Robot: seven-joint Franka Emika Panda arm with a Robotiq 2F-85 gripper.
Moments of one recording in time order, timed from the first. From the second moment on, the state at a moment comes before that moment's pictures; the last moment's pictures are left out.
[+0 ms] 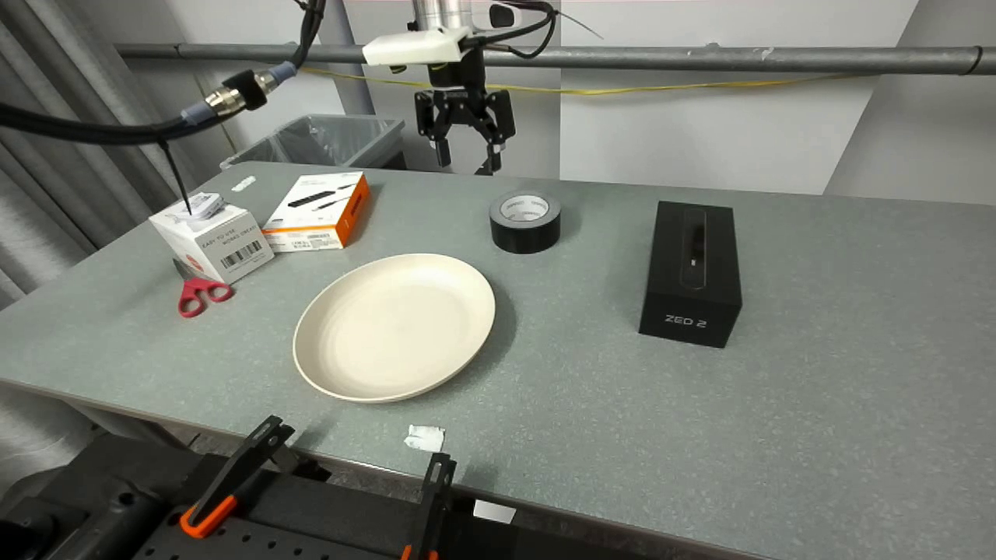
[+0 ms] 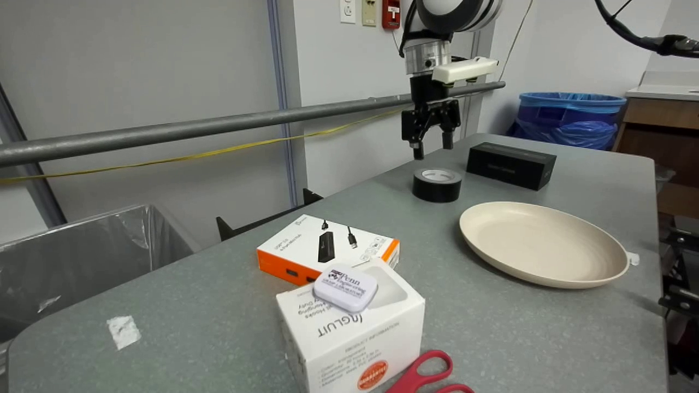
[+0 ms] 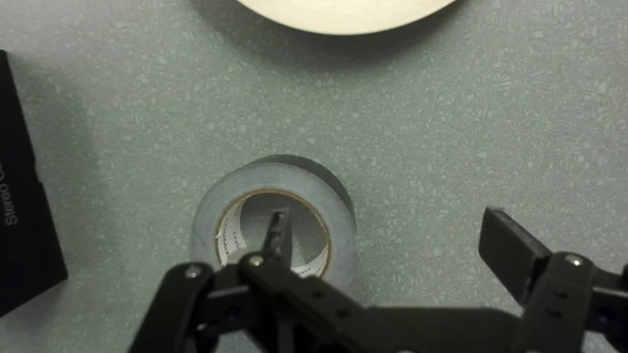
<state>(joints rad) -0.03 0.57 0.02 -1.73 -0.09 2.14 0.31</state>
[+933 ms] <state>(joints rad) -0.01 0.68 -0.04 -1.75 -0.09 2.32 0.31</state>
